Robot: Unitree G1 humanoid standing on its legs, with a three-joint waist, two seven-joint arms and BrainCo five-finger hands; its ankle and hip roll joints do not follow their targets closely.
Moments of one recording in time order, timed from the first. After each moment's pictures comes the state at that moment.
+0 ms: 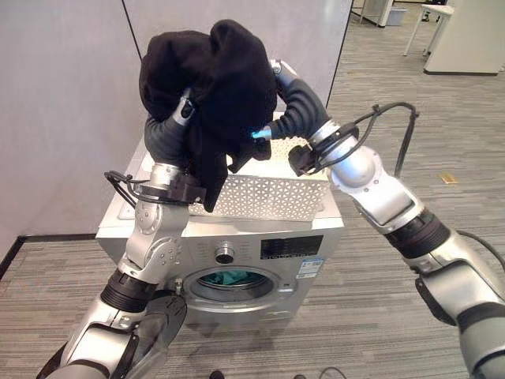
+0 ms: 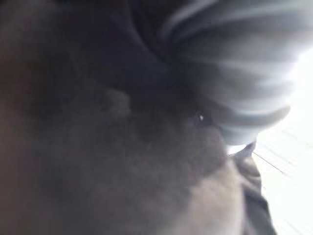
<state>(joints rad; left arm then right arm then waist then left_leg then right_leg) -0.55 0.46 -0.28 -0.14 -0.86 -0.37 0.10 -0.98 -0.59 0.60 0.04 0.23 -0.19 -0.07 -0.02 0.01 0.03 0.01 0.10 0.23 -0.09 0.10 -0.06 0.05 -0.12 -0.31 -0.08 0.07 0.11</state>
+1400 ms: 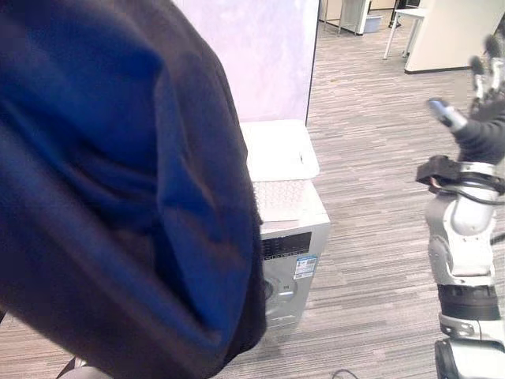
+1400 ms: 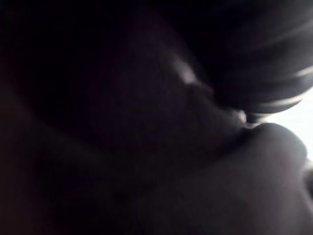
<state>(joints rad) -0.42 0.31 -0.12 -0.52 -1.15 -0.40 -0.20 -0.35 -0.60 -0.21 -0.03 0.26 -0.35 -0.34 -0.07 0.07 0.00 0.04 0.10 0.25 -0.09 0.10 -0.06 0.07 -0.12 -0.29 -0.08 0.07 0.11</state>
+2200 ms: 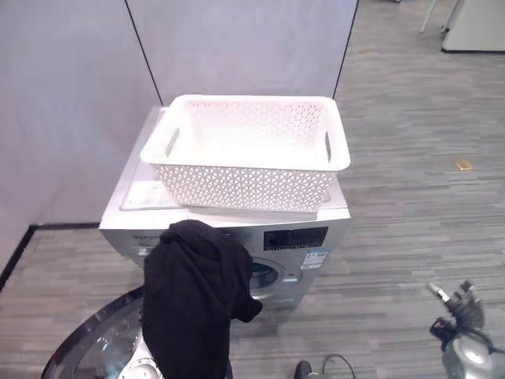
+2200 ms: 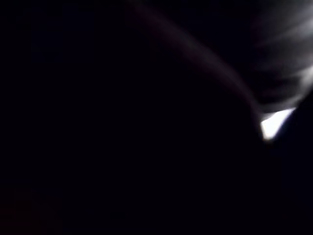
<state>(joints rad) 0.34 0.39 -0.29 -0.21 -1.42 -0.05 -0.23 0.06 -0.45 -0.17 0.99 0.56 -0.17 -0.10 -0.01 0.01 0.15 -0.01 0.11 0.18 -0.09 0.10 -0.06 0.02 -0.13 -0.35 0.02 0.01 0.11</state>
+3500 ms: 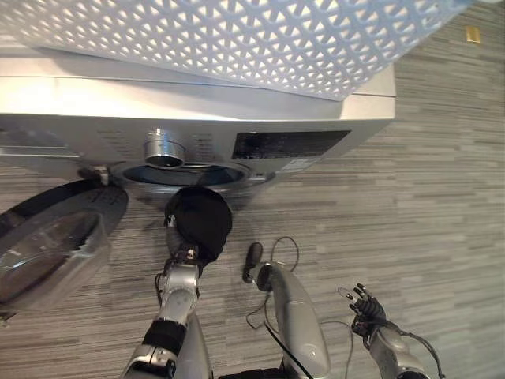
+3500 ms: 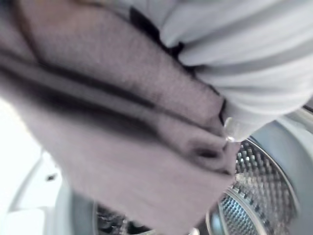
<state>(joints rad) -0.38 0.09 -0.12 0.48 -1.52 -0.35 0.09 0.00 -0.31 0.08 0.82 0.56 -0.12 -0.06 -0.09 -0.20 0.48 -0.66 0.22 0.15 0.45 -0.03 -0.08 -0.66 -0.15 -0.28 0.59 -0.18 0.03</state>
